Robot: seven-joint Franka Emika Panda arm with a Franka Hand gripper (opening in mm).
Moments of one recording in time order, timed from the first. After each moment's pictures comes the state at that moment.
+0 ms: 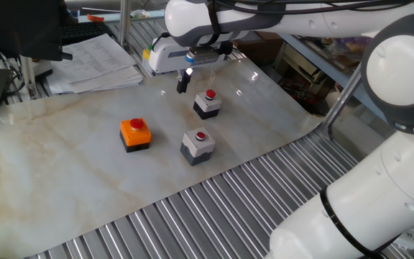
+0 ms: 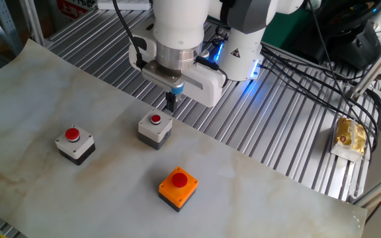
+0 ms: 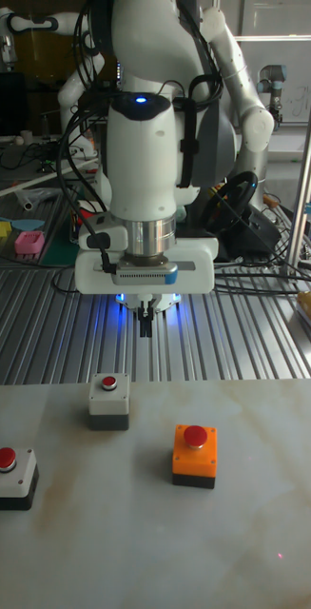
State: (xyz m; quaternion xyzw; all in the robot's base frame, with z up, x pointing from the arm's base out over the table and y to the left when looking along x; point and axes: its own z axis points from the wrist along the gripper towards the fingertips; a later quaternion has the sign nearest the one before) arm 0.499 0.000 0.299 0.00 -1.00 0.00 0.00
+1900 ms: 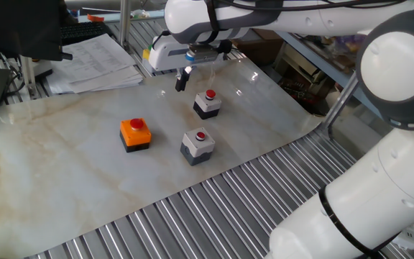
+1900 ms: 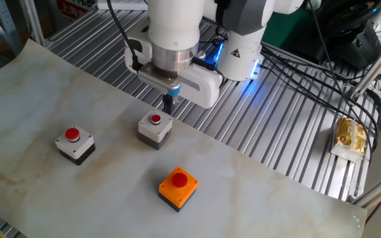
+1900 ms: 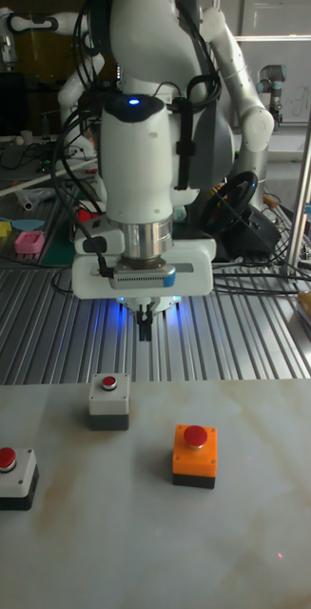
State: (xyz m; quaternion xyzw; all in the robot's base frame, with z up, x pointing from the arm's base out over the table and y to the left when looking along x) arm 0.507 -0.001 0.297 0.01 -1.00 -0.01 0.00
